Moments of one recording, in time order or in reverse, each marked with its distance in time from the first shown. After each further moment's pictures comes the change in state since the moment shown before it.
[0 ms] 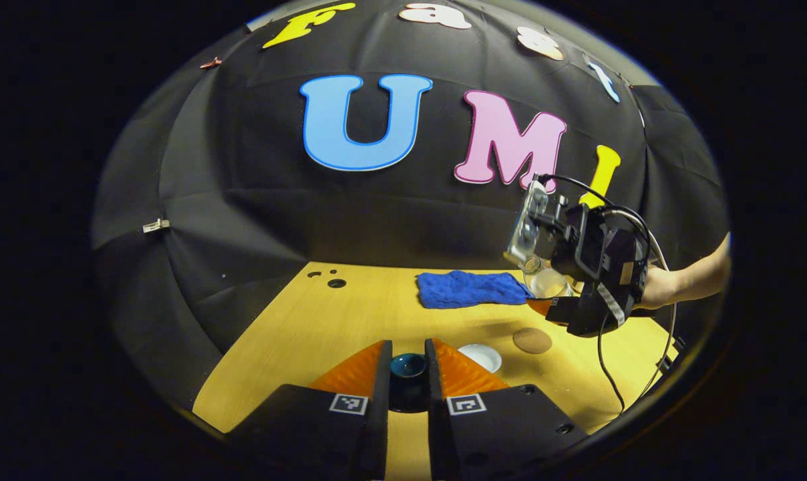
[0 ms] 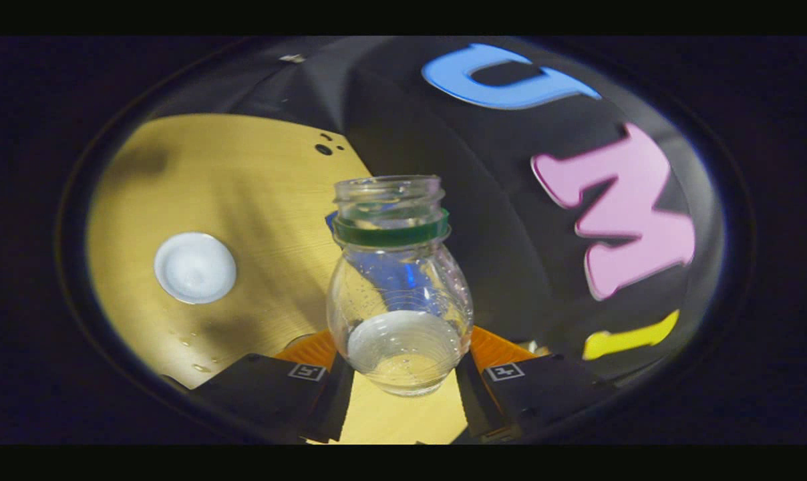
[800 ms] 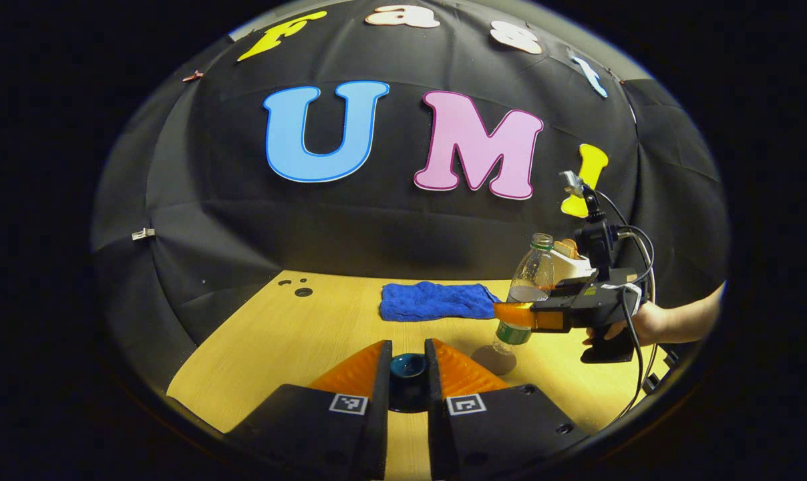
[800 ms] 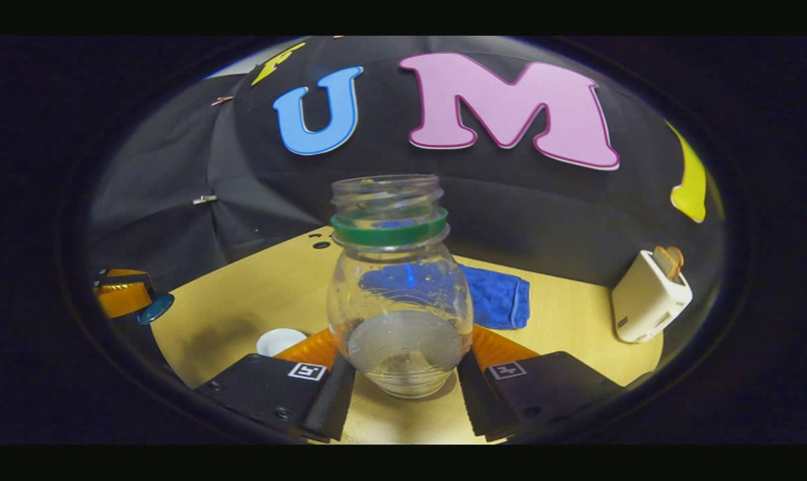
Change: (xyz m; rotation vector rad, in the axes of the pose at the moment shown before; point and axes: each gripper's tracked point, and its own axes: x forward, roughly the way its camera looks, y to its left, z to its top) left arm 0.029 -0.088 0.007 0.005 -0.027 -0.004; right arm 0.011 0.003 -0.005 0.739 -0.273 0.318
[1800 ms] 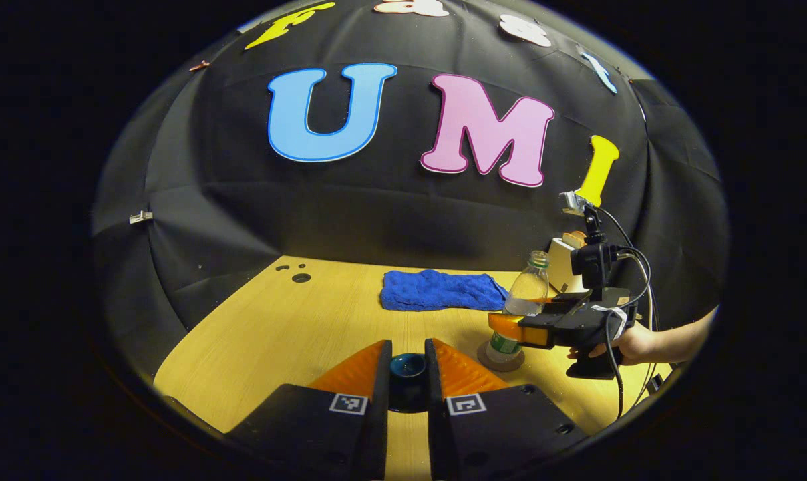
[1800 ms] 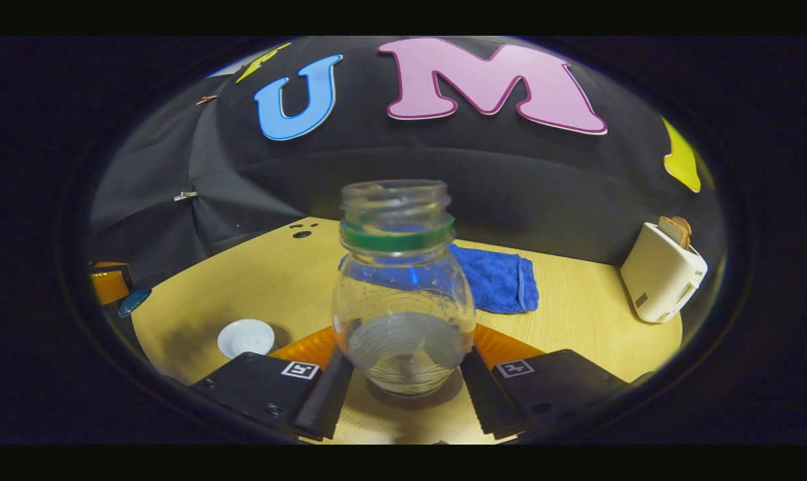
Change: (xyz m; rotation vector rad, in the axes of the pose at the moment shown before) left arm 0.025 0.004 -0.024 -0.034 0.039 0.011; right arm 0.035 -0.016 -0.046 0.014 0.038 -0.049
